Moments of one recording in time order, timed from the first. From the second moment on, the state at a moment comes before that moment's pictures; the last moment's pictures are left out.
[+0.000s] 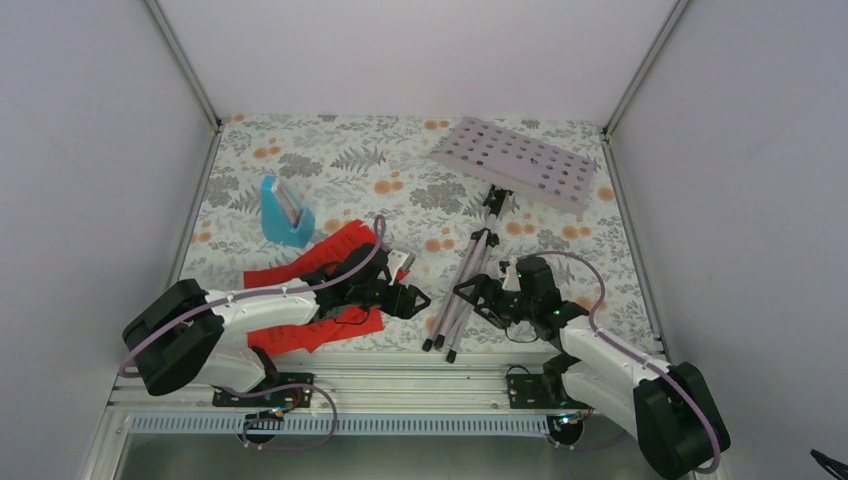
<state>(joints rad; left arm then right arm) -0.90 1.36 0.59 0.04 0.31 -0.57 0.42 0.93 0.21 -0.04 -0.56 0.99</state>
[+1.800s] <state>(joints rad) -0.77 1.23 0.68 -0.06 0.20 -0.46 0.50 1.01 0.46 -0.10 -0.29 0.80</state>
